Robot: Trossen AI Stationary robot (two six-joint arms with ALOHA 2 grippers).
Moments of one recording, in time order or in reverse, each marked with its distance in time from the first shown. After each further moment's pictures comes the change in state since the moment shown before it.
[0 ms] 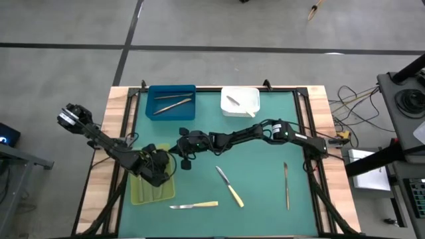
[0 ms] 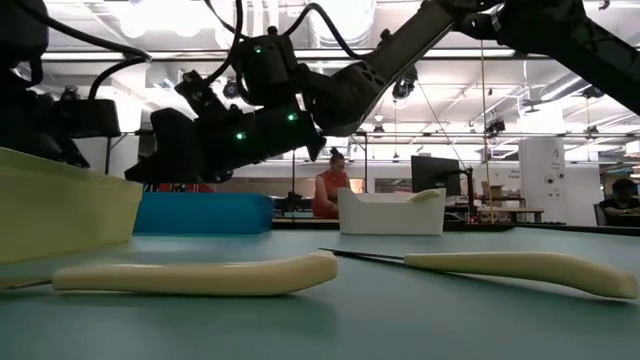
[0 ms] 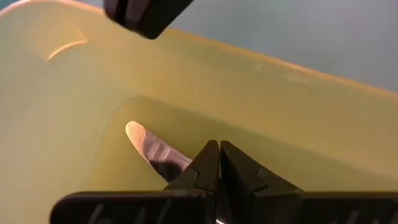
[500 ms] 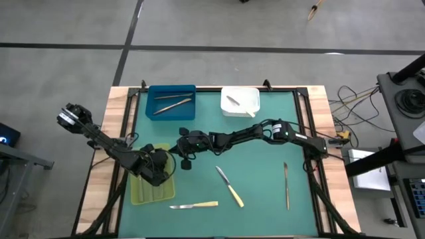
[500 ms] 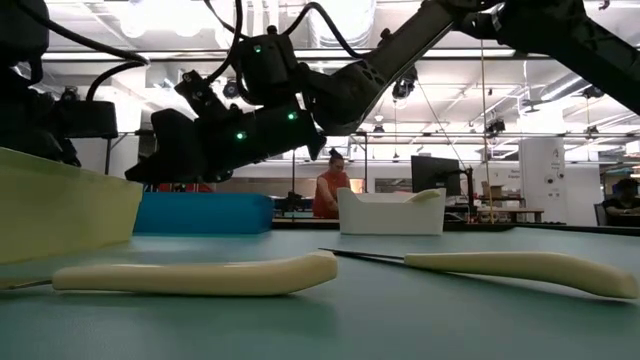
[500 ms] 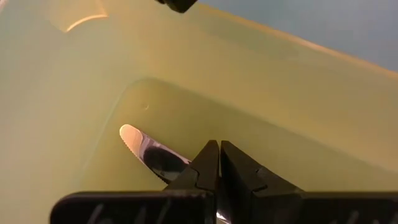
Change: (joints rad) left arm -0.001 -0.007 0.021 -0.079 0.038 -0.083; right arm 0.000 -0.002 0.000 -0.012 0.000 -0.012
